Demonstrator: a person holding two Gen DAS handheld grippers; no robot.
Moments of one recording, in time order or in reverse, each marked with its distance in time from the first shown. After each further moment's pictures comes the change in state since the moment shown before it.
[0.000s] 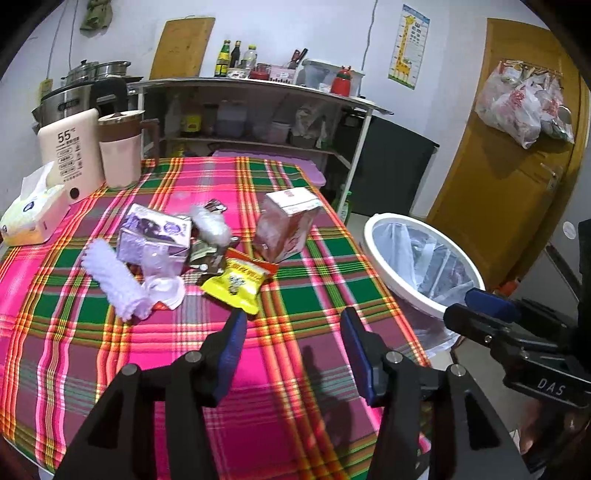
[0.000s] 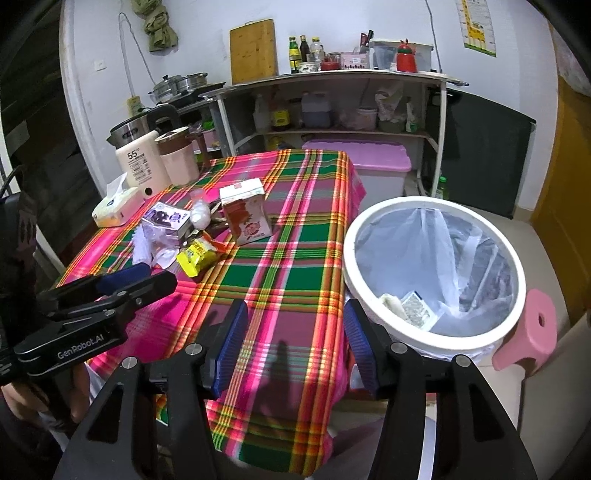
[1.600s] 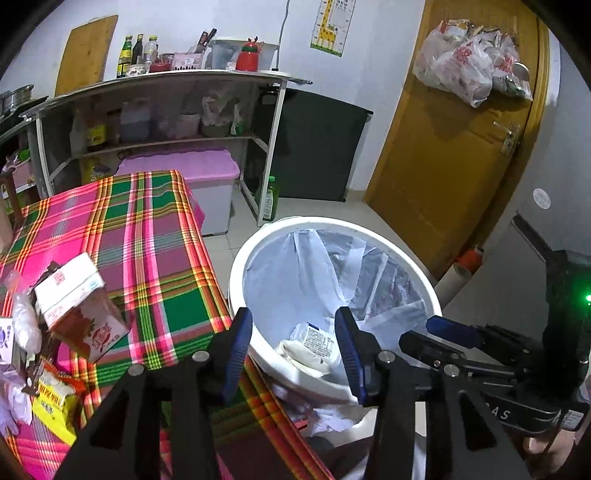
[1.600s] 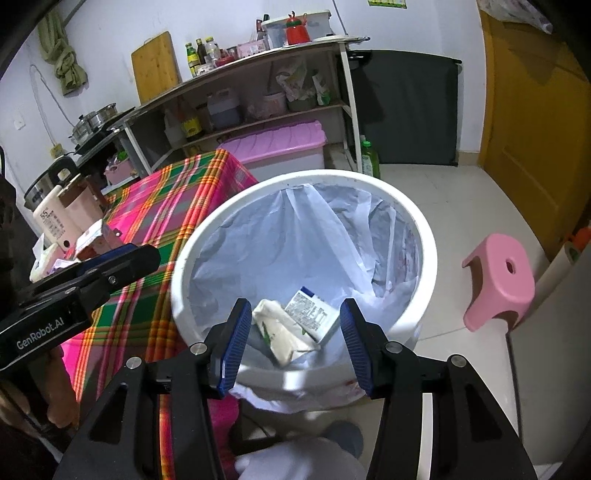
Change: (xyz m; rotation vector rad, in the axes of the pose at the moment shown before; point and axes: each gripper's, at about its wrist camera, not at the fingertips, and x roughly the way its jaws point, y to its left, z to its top) left arm 0.093 -0.120 0.059 0.172 0.077 -0.220; right arm 0.019 -0.142 0.000 0.260 0.025 -0.153
